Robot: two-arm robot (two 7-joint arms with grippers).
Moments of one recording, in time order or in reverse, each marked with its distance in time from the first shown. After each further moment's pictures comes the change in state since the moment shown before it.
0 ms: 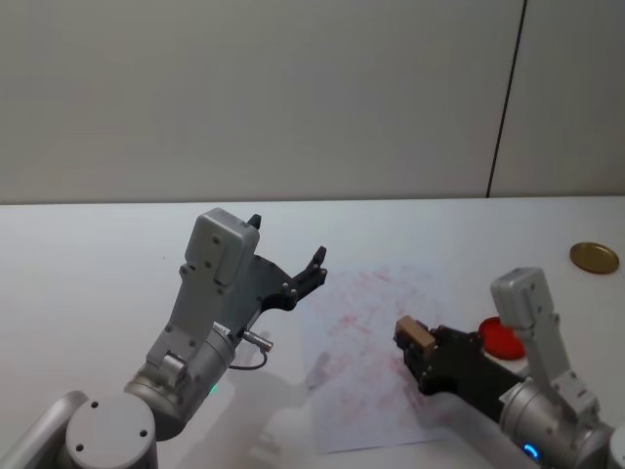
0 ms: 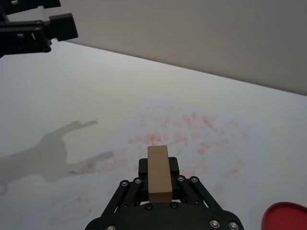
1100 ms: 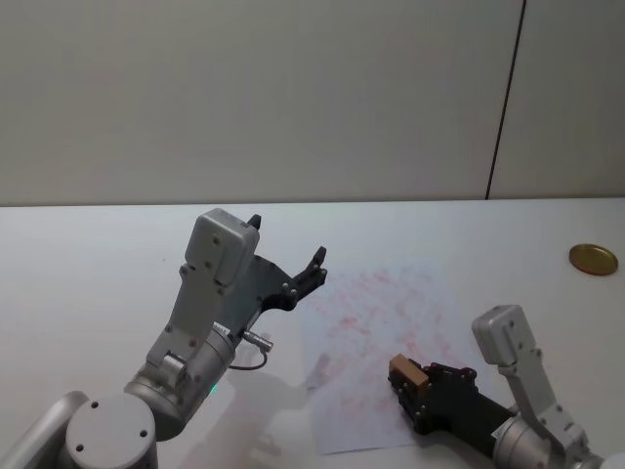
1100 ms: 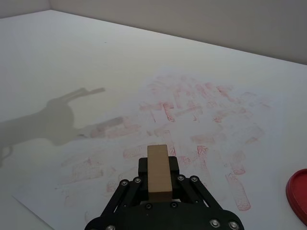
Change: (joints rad) left arm 0.000 0.000 0.000 0.000 0.000 0.000 0.000; right arm -0.039 0.005 -0.030 0.020 -0.042 0.011 0.000
